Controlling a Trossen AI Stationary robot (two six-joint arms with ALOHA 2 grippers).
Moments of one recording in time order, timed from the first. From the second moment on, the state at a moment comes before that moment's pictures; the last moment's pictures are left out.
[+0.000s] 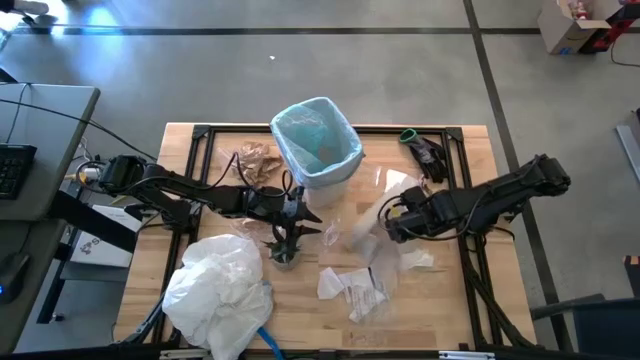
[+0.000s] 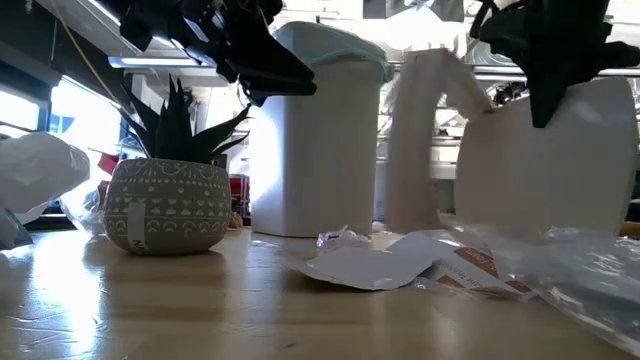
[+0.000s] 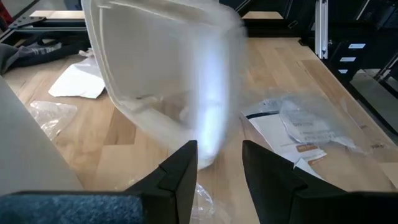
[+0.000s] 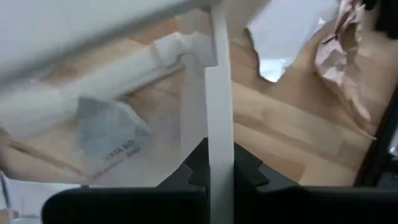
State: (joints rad) left arm -0.09 1.44 0.77 0.23 0.02 -0.03; right arm 0.31 1.36 1.10 -1.27 0.30 1.48
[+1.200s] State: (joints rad) left arm -0.14 1.21 0.92 0.18 0.15 -0.17; right arm 0.29 1.56 1.83 -1.58 0.37 1.00
